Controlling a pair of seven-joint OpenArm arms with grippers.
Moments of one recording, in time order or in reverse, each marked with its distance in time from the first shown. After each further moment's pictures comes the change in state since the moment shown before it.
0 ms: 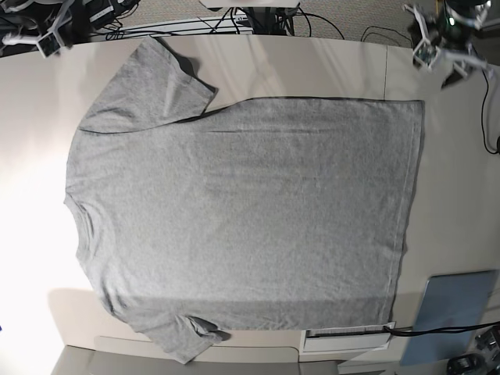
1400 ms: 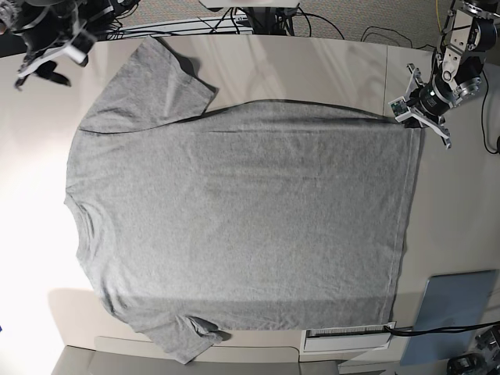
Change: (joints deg) left arm -37.4 -6.3 24.1 -36.6 17.7 -12.1 -13.6; right arm 9.6 -0.3 -4.6 4.5 -35.4 15.3 12.0
